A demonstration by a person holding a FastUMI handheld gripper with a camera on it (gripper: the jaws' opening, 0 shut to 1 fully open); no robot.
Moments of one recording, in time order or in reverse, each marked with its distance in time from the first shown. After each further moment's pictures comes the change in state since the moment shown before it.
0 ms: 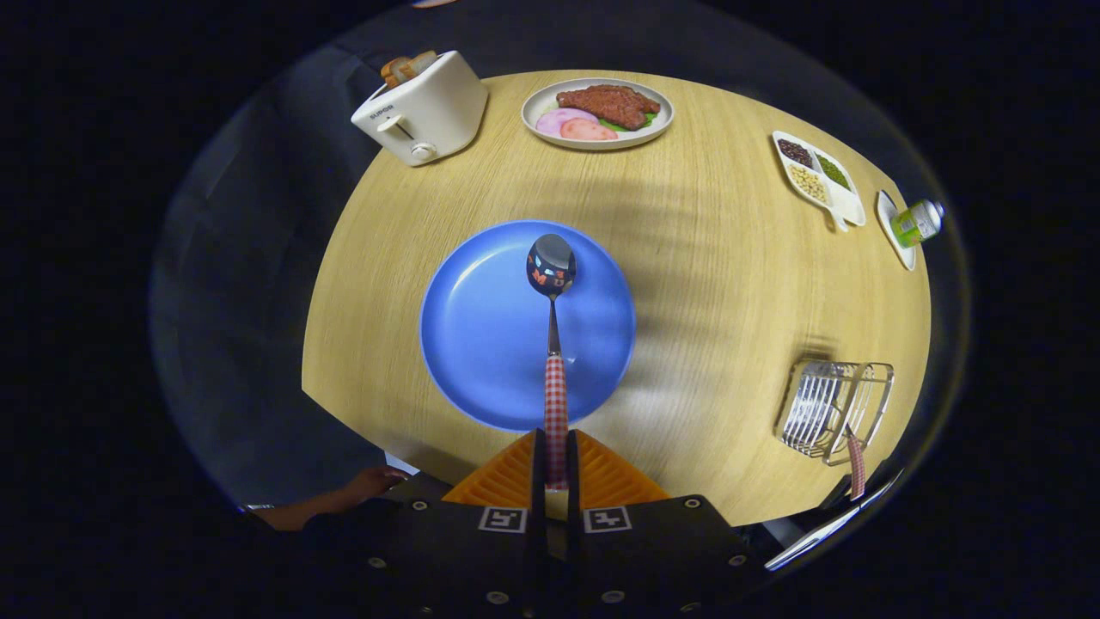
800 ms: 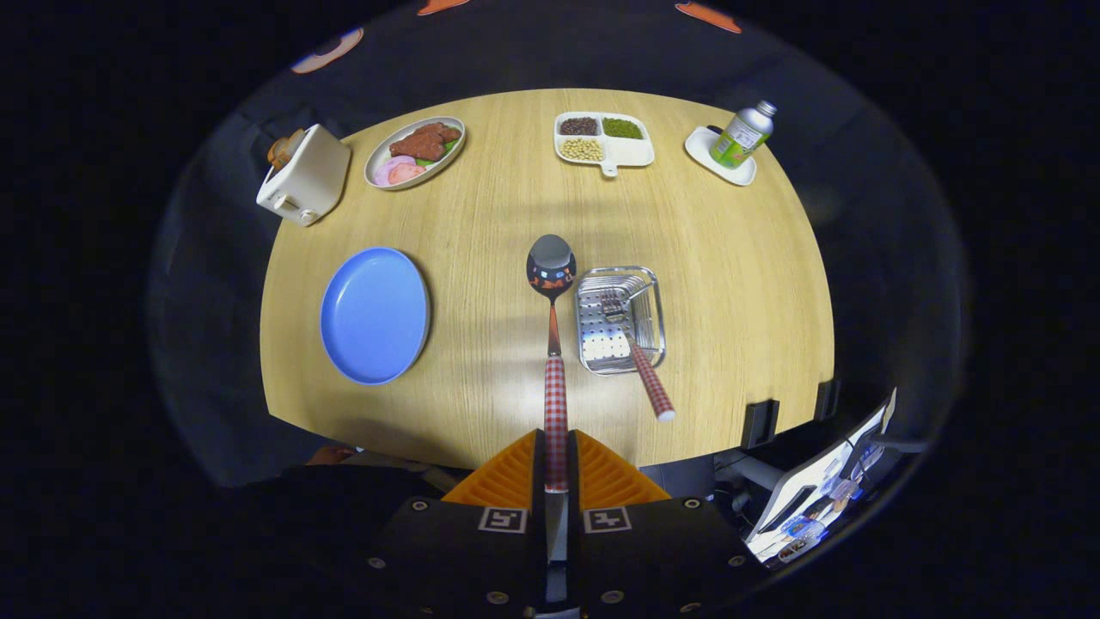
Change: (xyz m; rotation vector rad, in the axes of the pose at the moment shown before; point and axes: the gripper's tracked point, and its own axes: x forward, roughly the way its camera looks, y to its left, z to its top) arm -0.100 -0.159 -0.073 0.251 -0.009 -0.198
